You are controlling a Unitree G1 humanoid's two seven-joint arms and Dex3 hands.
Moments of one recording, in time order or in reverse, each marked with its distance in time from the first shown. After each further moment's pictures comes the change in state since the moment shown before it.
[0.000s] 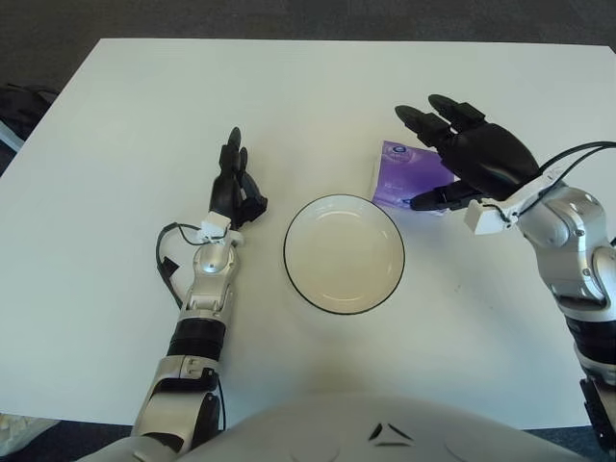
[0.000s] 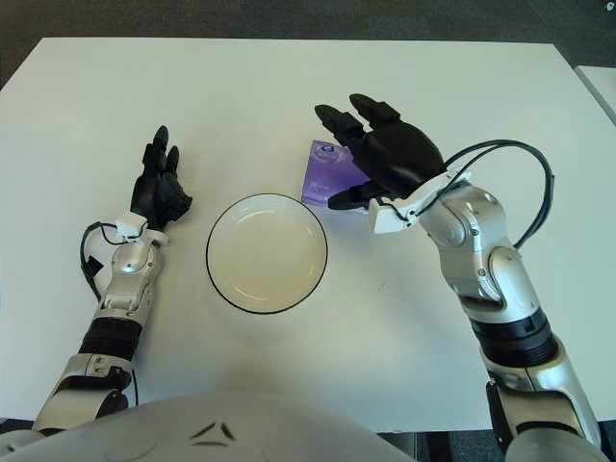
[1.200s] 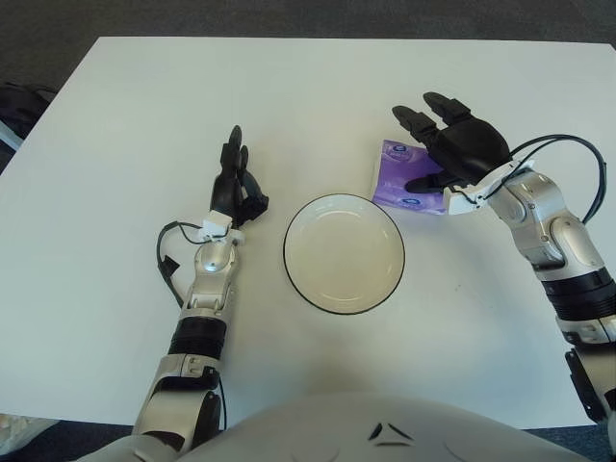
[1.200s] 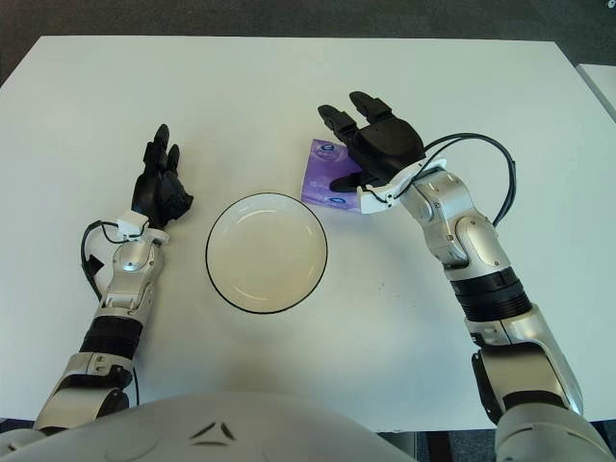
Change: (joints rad) left arm -0.004 -0.004 -0.001 -0.002 0.009 0.001 0.004; right arm -0.137 0.037 0.123 0.372 -0.193 -0.093 -0.210
